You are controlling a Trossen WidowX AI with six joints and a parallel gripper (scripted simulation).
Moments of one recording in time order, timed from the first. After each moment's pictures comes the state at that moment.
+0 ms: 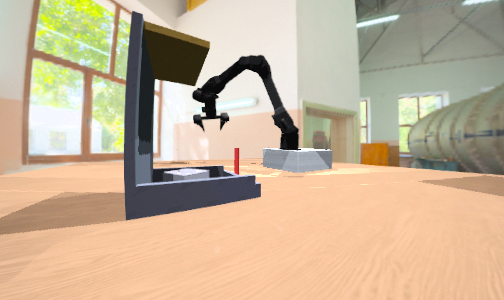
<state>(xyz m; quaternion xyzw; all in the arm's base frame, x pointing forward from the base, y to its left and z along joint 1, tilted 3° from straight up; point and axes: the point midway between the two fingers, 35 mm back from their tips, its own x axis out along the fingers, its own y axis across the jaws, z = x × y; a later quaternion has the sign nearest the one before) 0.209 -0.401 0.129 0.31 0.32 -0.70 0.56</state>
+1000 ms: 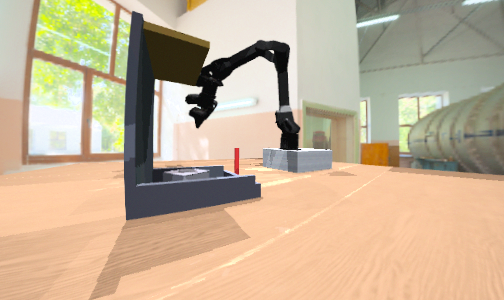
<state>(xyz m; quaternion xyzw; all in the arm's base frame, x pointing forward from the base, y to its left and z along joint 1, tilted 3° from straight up) 0.282 -0.268 0.147 -0.07 0.54 -0.39 0.74</state>
